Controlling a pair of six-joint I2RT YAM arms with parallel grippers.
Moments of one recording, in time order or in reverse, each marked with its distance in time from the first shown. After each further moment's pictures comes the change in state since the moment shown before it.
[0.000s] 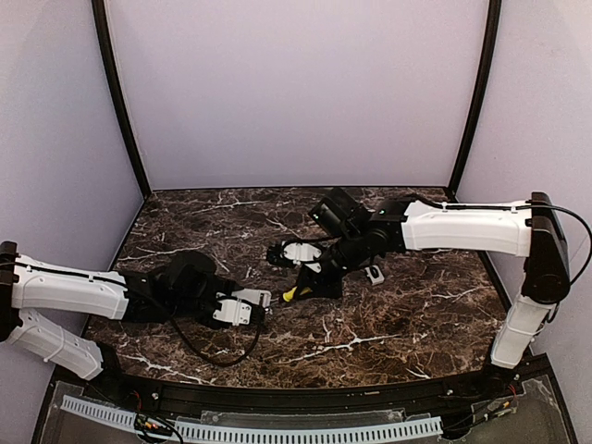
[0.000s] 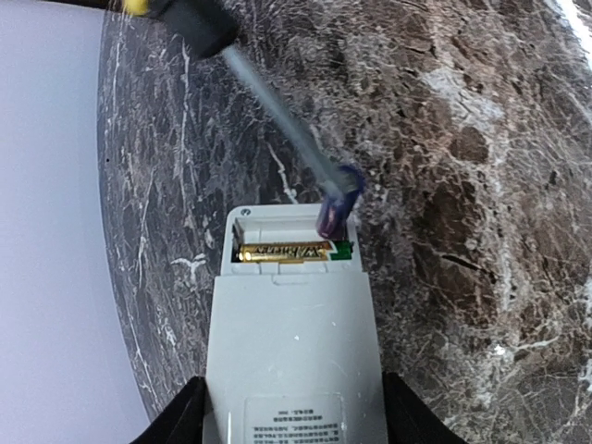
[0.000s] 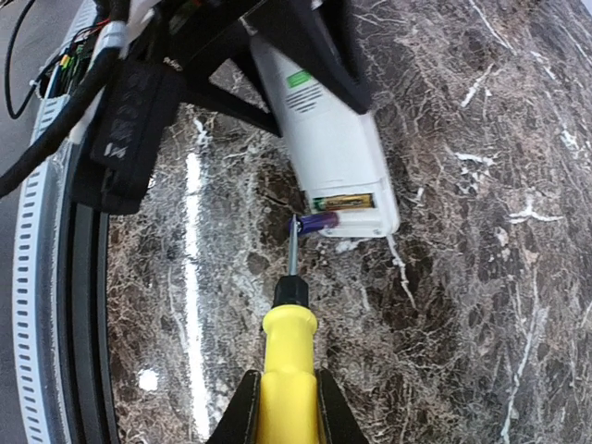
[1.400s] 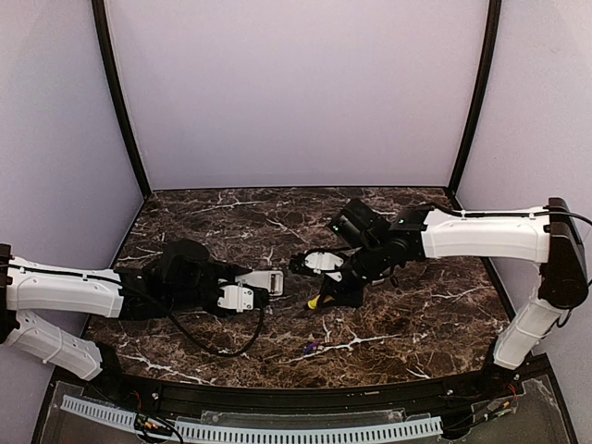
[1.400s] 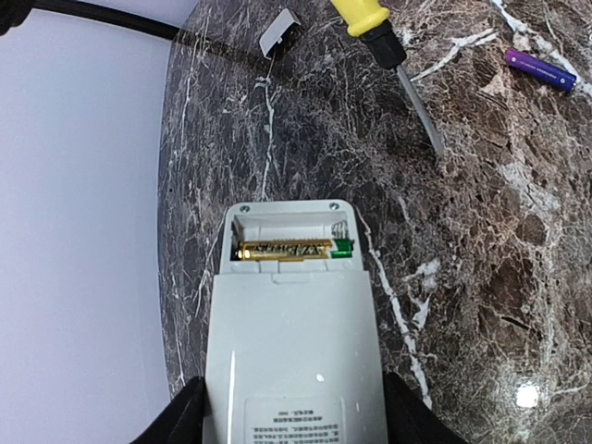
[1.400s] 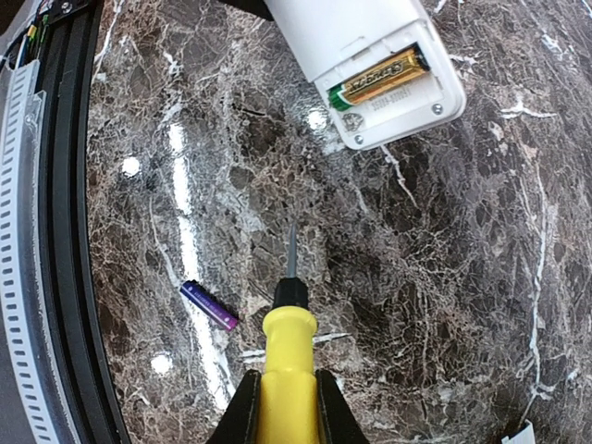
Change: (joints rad) left arm 0.005 -0.033 0.019 0.136 0.019 -0.011; right arm -0.021 -0.106 -0.155 -0.031 0.066 0.060
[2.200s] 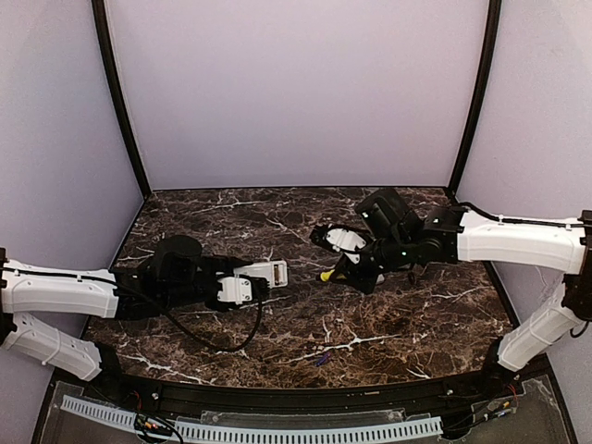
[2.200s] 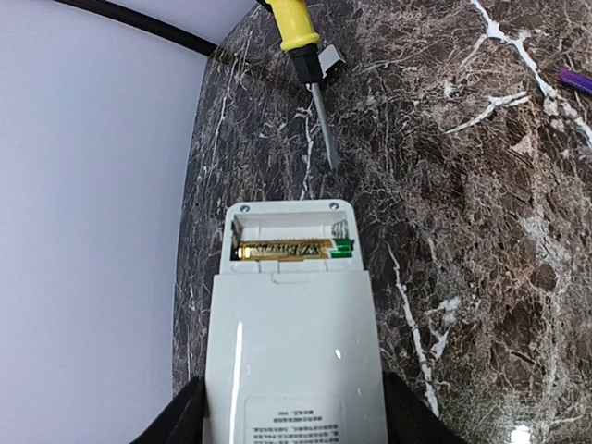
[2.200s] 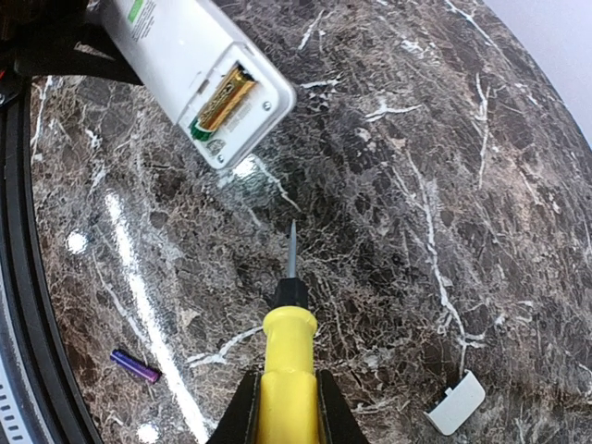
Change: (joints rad) left arm 0.000 -0.034 0.000 0.060 0.031 -0.067; right arm -0.031 -0.190 -0.115 0.129 0.172 0.141
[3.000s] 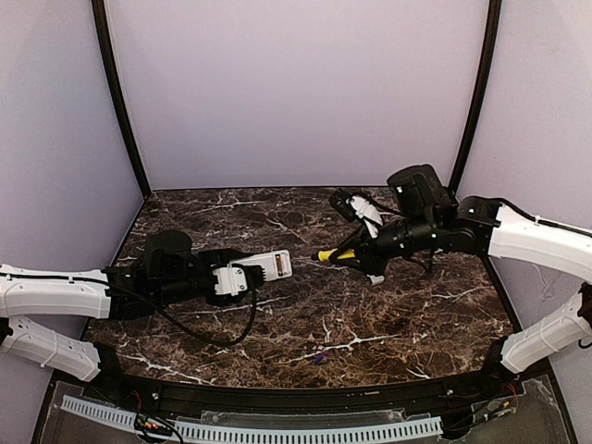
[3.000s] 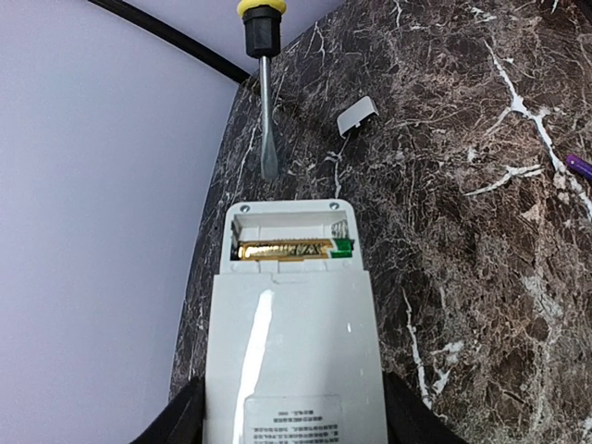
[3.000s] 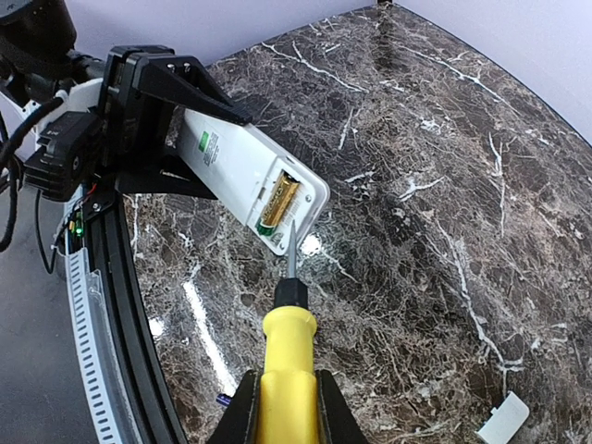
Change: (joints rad) left arm 0.002 -0.055 0.000 0.046 0.051 -0.097; right arm -0.047 -0.158 -0.007 0.071 -0.196 0.209
